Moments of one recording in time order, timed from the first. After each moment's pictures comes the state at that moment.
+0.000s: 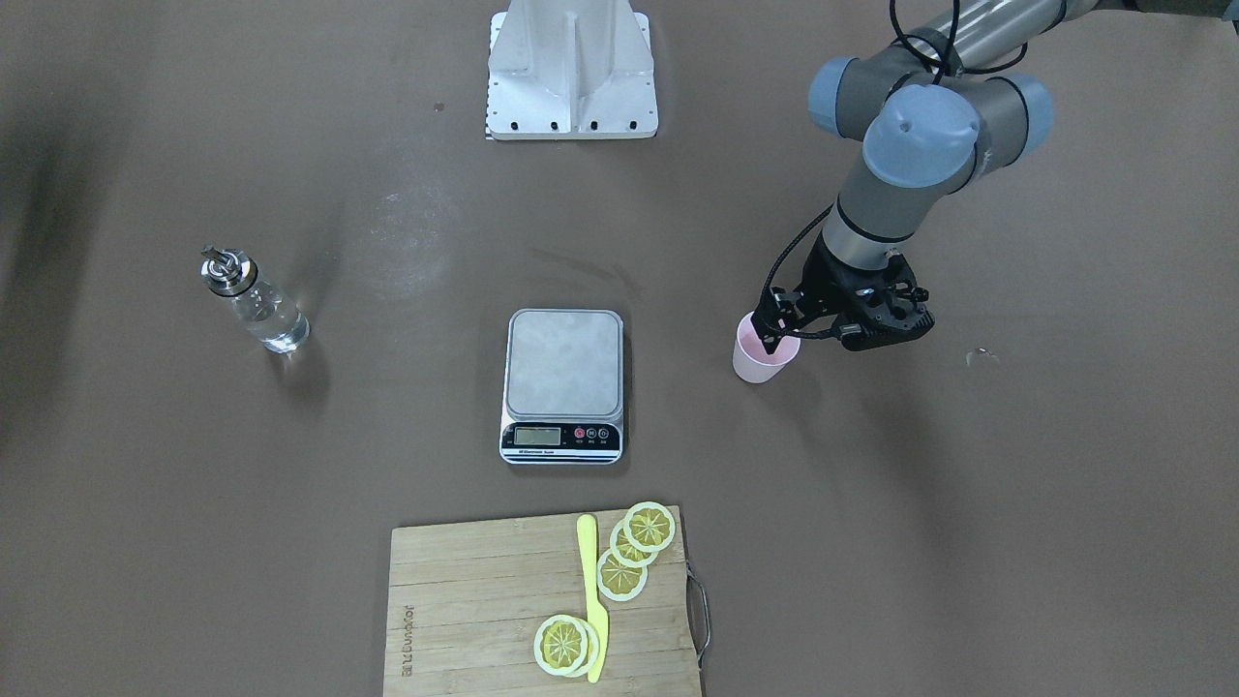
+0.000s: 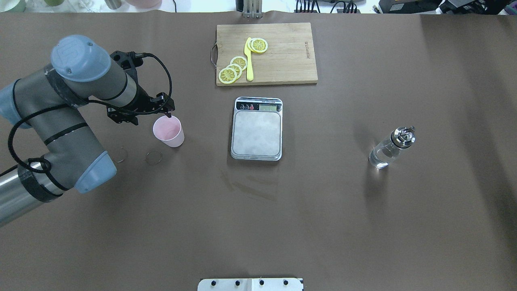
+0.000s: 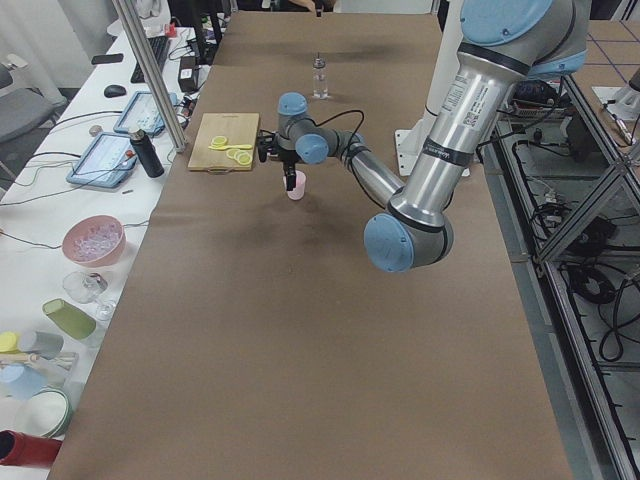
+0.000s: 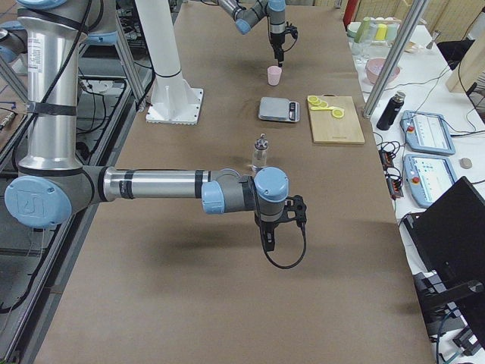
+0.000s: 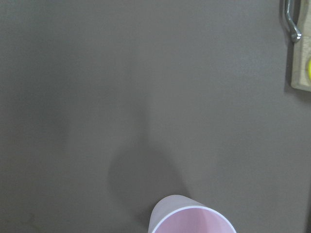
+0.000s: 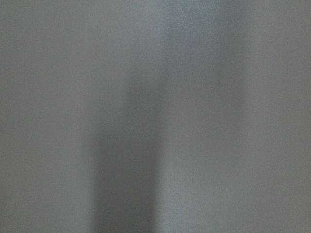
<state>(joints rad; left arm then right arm) -0.76 -2.03 -1.71 -1.74 -1.99 -1.26 1.49 -1.67 1.70 -1.46 2.40 0.04</state>
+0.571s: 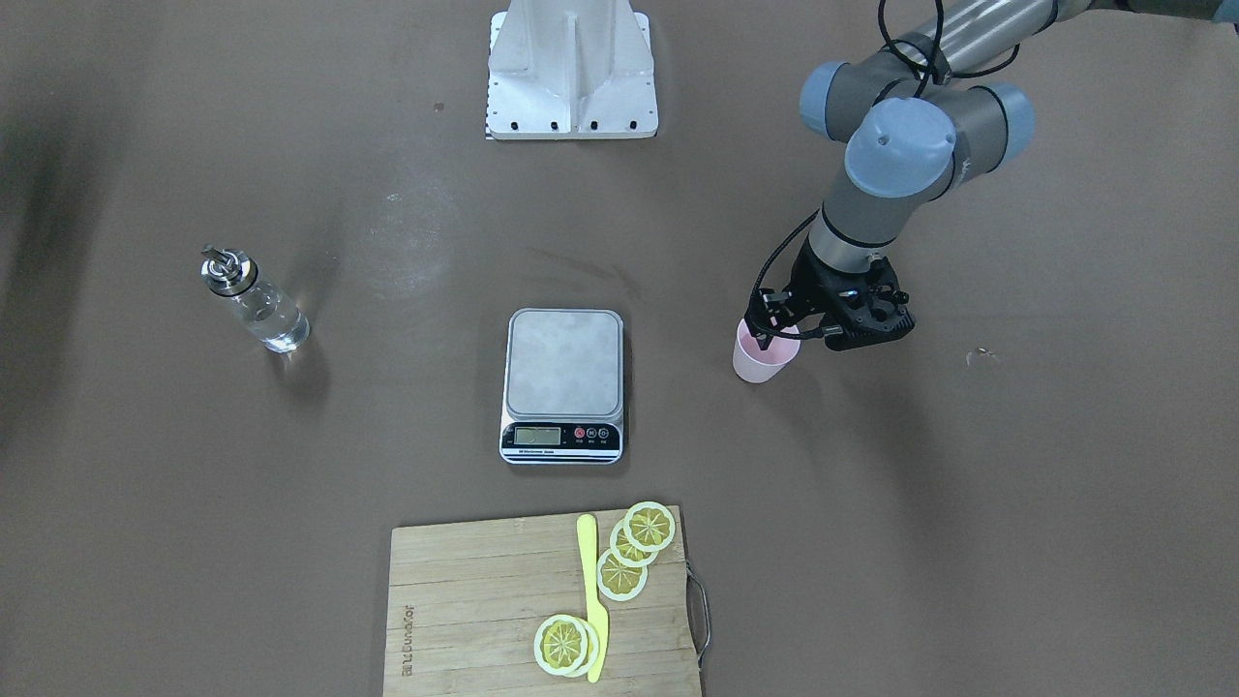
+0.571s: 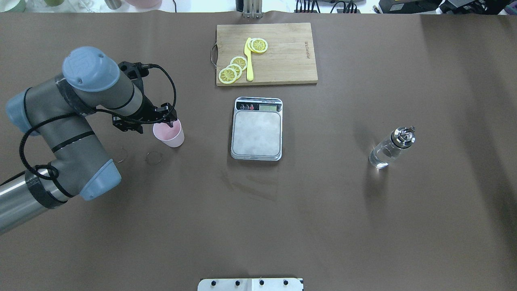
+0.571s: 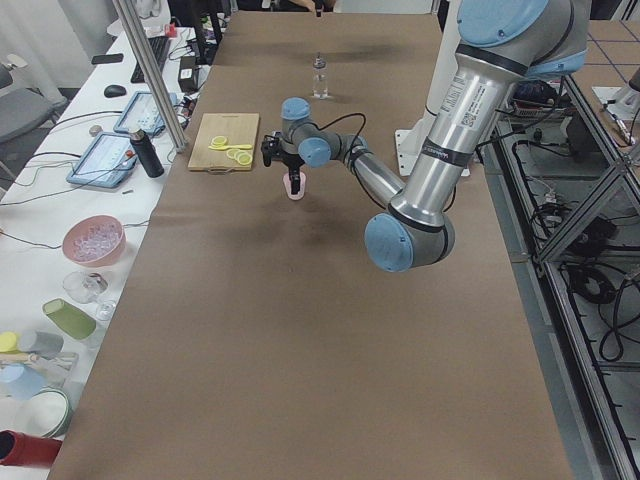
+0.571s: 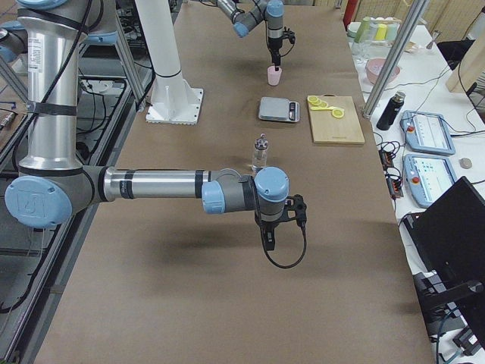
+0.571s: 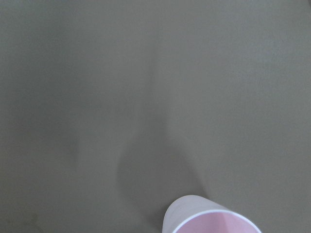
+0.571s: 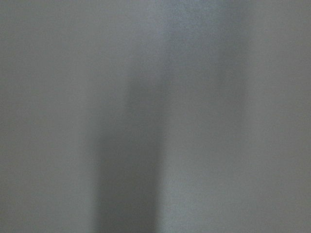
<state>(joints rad) -0.73 -2.03 -1.69 -1.74 -1.99 -1.26 1.49 -1.67 1.70 -1.46 2.41 0.04</state>
